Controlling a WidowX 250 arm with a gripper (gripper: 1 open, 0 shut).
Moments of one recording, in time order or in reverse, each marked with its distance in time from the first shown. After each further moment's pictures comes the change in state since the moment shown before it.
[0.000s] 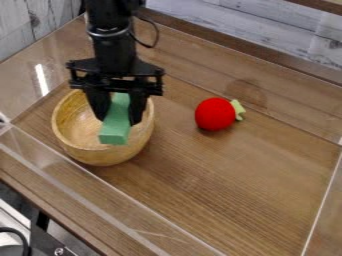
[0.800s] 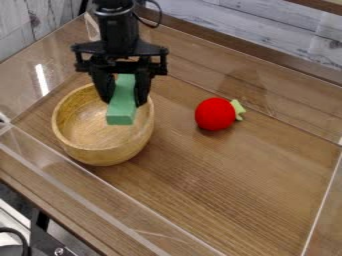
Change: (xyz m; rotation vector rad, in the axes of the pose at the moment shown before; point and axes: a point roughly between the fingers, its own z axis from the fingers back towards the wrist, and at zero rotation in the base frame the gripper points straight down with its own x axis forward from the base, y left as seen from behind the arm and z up) arm 0.021 -0.005 0.010 -0.006 0.020 0.016
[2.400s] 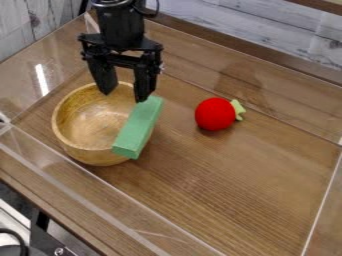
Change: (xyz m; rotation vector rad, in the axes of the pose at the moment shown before) arm 0.009 0.006 -0.002 -0.052 0.035 -0.258
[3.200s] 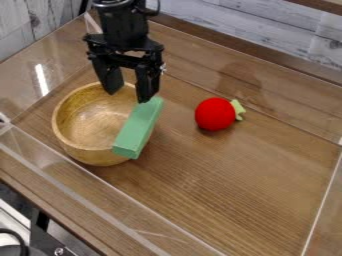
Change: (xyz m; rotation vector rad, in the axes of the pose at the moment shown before) arm 0.000 -0.010 0.001 -0.035 0.009 -0.106
